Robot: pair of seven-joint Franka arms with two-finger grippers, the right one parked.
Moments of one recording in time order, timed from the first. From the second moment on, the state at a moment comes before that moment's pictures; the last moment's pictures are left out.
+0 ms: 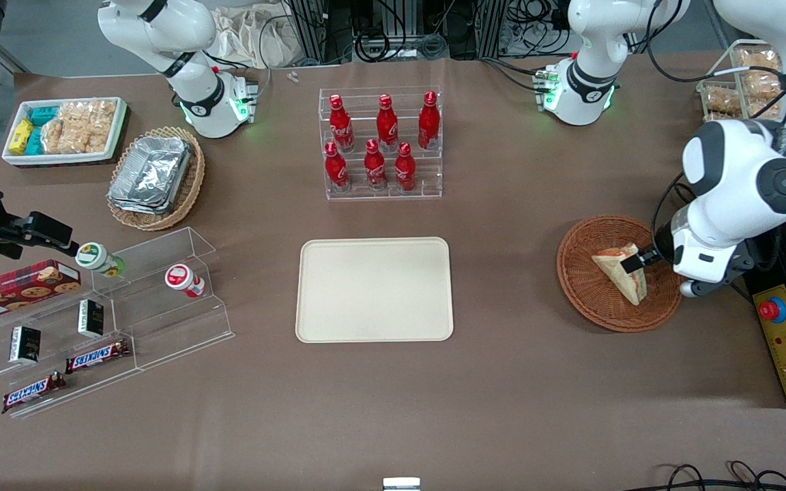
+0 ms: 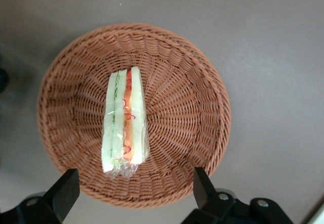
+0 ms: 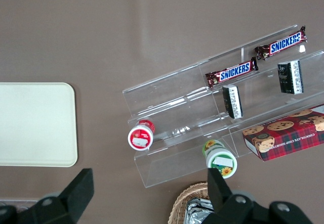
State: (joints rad) arm 0.11 0.13 -0.15 -2.11 0.01 2.18 -0.52
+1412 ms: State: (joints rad) arm 0.13 0.29 -0.13 -2.16 0.00 2.38 -0.70
